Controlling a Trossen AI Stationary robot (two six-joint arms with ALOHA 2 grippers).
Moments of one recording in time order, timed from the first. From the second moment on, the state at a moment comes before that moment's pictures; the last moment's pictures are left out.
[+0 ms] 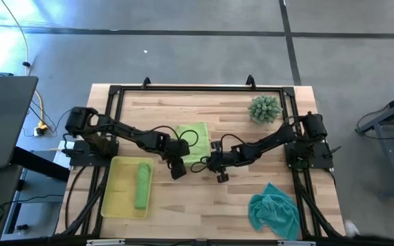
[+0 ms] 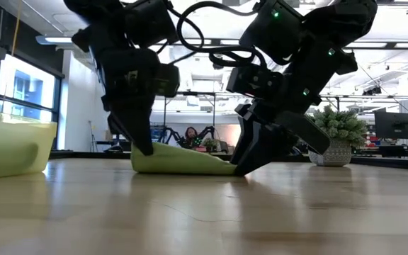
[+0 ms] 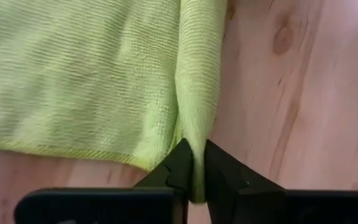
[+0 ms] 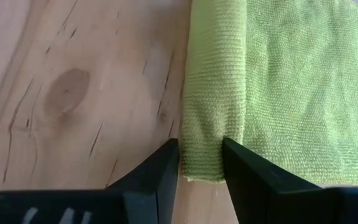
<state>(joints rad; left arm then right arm) 0.03 1.70 0.91 -0.32 0.11 -0.49 0.17 1.88 0.90 0.01 0.18 -0.16</state>
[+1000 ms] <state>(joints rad) -0.09 1.65 0.94 -0.35 0.00 -0.13 0.17 1.88 0.90 0.00 0.22 0.07</state>
